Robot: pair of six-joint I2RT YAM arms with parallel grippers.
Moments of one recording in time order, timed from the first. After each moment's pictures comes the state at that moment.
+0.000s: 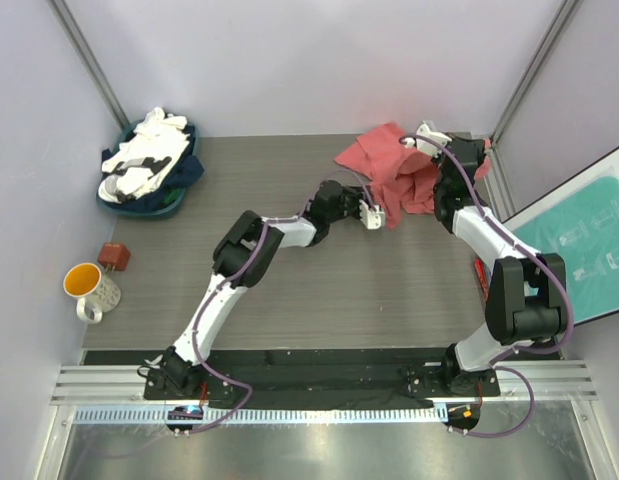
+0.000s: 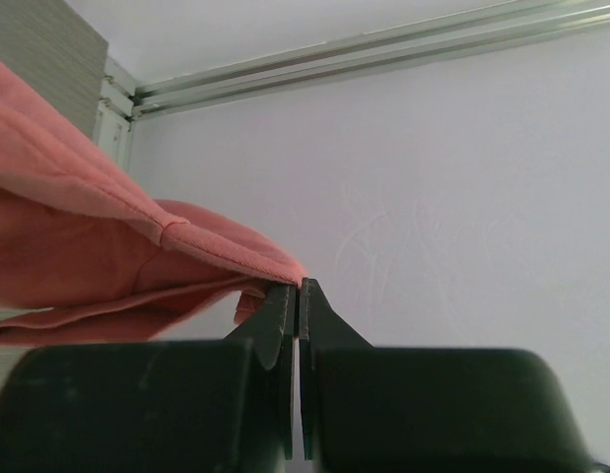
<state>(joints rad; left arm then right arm) -0.69 2.54 1.73 0.65 0.35 1.18 0.10 1.57 1.07 0.45 0.52 -1.27</state>
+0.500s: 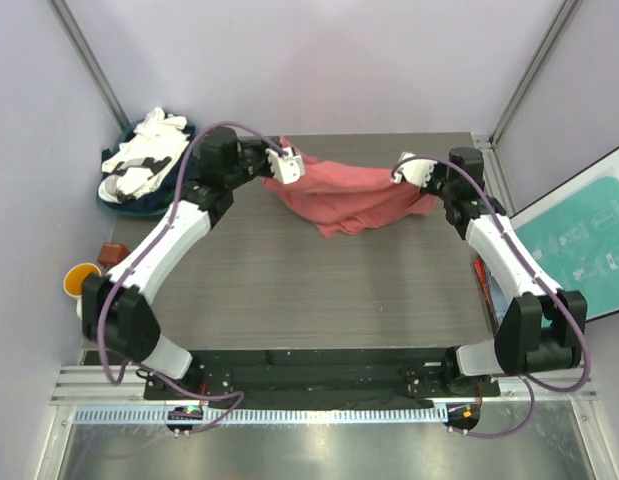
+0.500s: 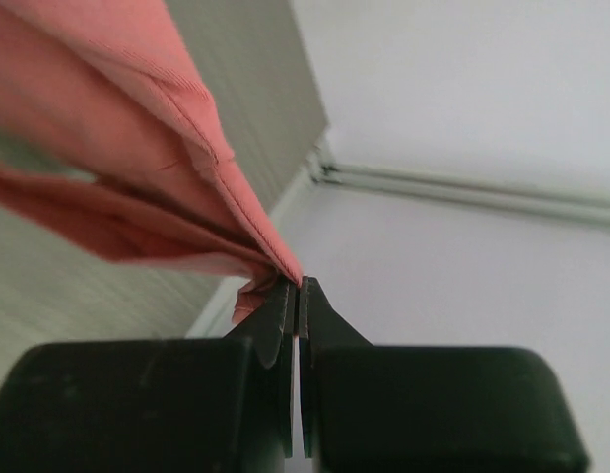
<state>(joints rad) -0.41 1.58 1.35 0.09 0.35 1.13 0.09 1.41 1.08 -0.08 0.13 -1.22</state>
